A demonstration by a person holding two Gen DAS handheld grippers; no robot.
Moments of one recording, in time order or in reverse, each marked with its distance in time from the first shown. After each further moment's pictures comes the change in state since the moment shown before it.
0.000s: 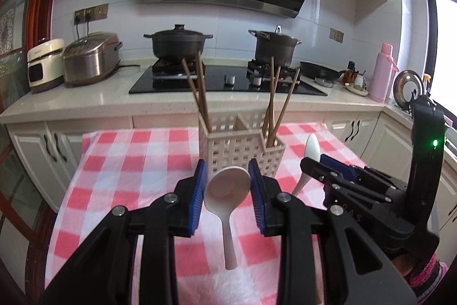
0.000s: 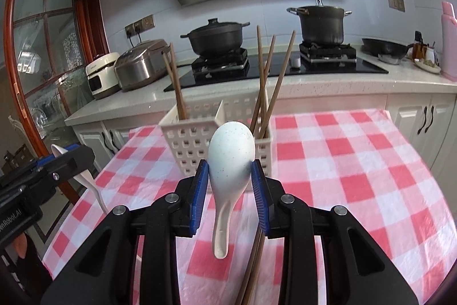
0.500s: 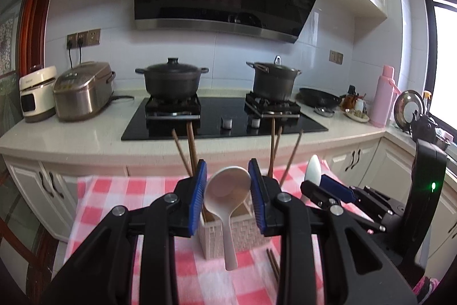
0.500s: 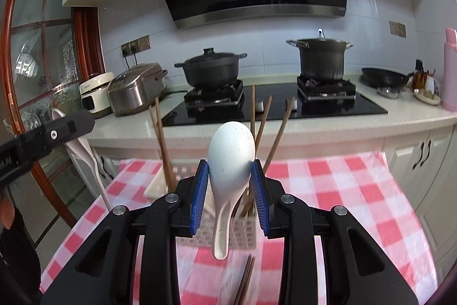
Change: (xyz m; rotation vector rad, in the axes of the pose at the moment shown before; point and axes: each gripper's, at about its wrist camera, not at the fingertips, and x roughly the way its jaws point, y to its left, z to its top) left arm 0.027 -0.006 0.105 0.010 -0.093 -0.005; right arm 0.017 -0.008 0.077 -0.043 -0.095 -0.030
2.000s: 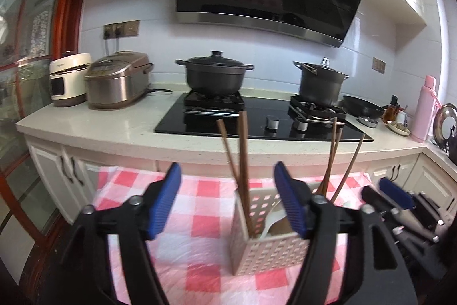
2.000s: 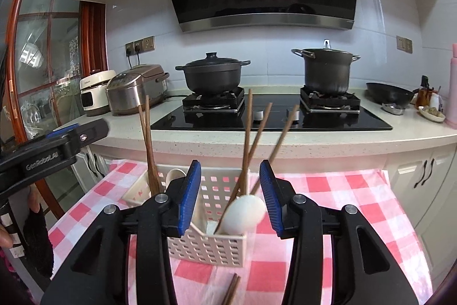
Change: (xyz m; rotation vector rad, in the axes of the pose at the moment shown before) left arm 0.042 0.036 -0.033 -0.086 -0.026 0.214; right arm 0.007 -0.013 -0.017 -0.058 -0.037 0.007
